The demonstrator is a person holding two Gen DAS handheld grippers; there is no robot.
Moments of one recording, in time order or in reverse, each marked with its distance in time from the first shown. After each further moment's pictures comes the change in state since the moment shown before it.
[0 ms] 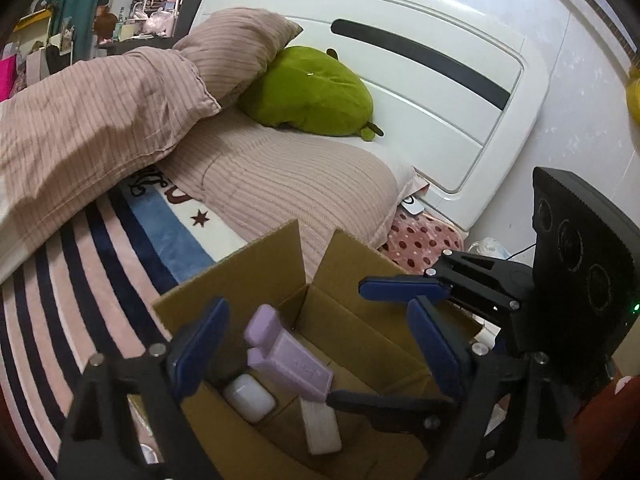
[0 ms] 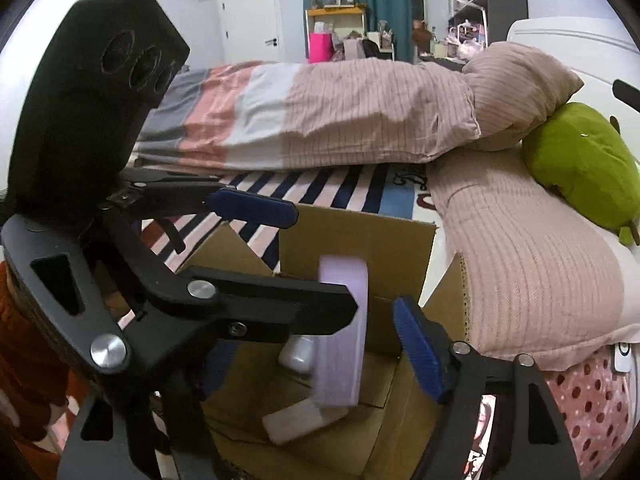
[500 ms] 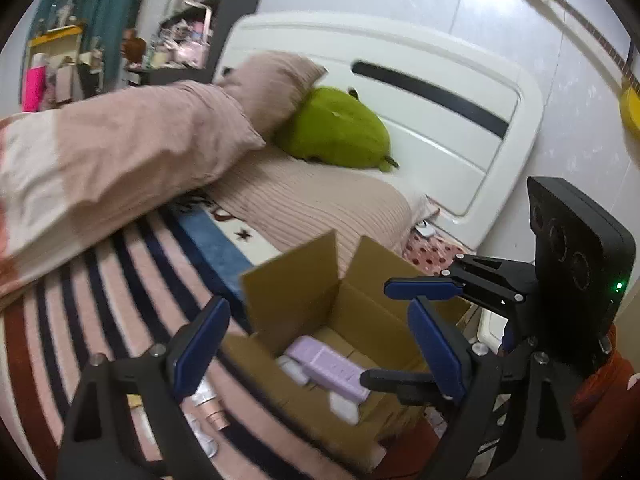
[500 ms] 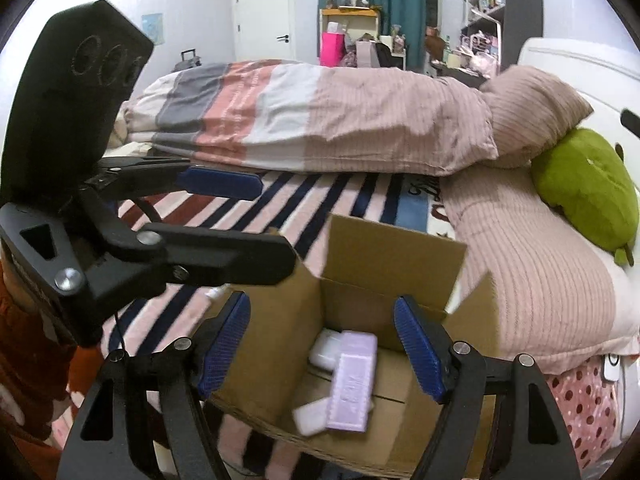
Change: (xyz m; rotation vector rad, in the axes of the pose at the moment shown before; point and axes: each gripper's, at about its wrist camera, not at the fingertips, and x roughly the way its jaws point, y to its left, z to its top) left arm -0.095 0.022 -0.034 -0.021 -0.146 0.084; right arm -0.015 0.061 0.011 -0.075 0.003 -0.012
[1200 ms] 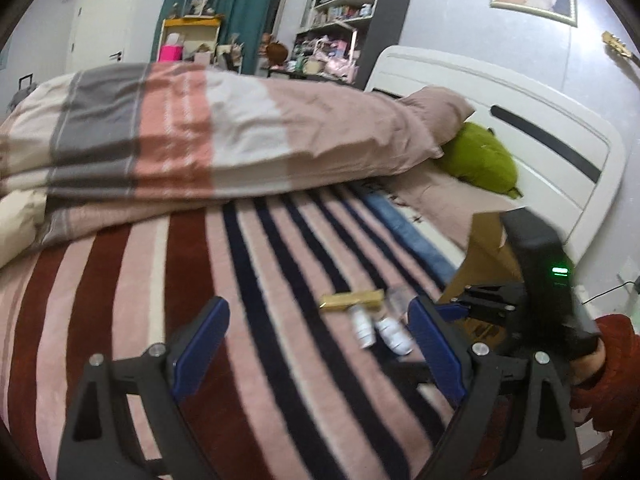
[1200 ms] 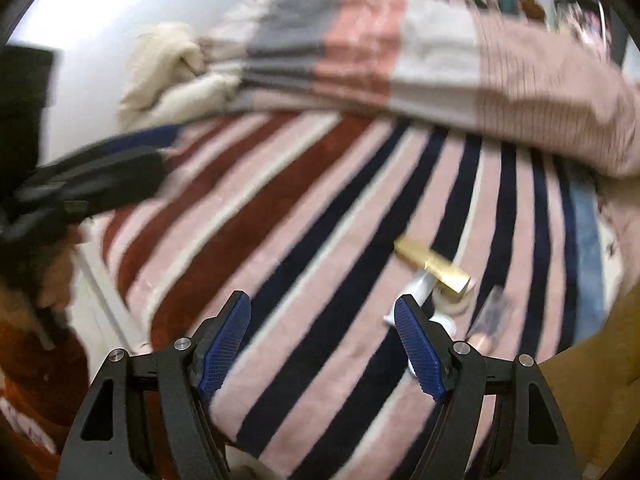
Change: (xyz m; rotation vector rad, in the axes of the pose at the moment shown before) left arm -0.147 0.154 -0.138 -0.215 -0.078 0.378; right arm 0.181 0.165 0.006 -0.028 0.264 0.240
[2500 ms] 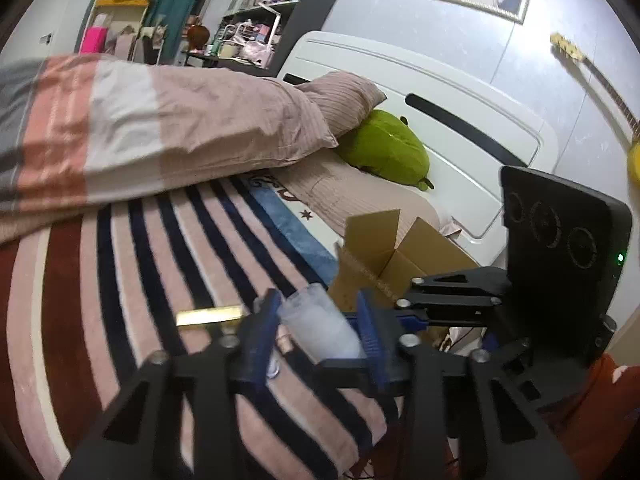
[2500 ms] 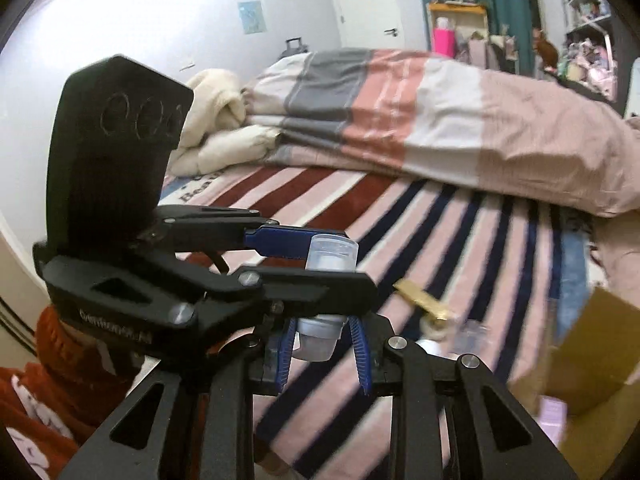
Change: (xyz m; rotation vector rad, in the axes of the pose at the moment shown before) left arm 0.030 -0.114 0.040 0.047 0.059 -0.330; right arm -0.132 -0.004 -0.017 -0.117 -0.261 0.099
